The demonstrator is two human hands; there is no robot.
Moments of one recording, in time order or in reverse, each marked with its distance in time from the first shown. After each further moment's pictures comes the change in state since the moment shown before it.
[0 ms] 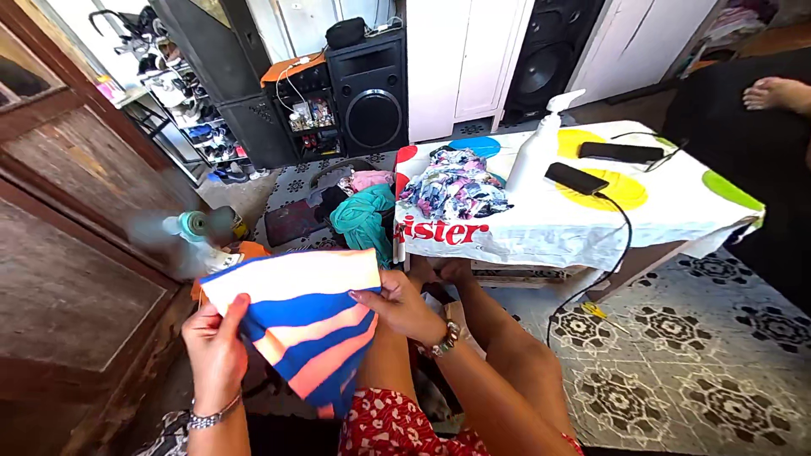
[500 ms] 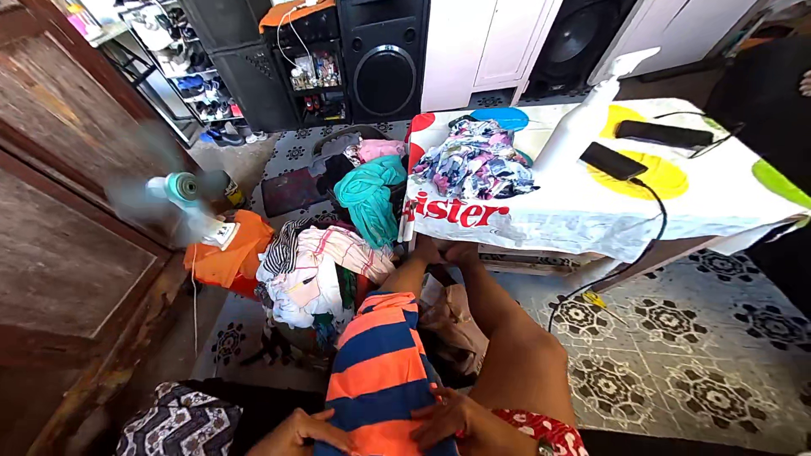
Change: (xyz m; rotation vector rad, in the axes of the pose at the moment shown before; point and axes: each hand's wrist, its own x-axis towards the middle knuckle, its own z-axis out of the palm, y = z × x) left_hand -0.160 -0.070 -0.069 -0.065 -1.157 -0.404; right_hand -0.215 0.032 -0.050 -0.225 -0.600 0.292
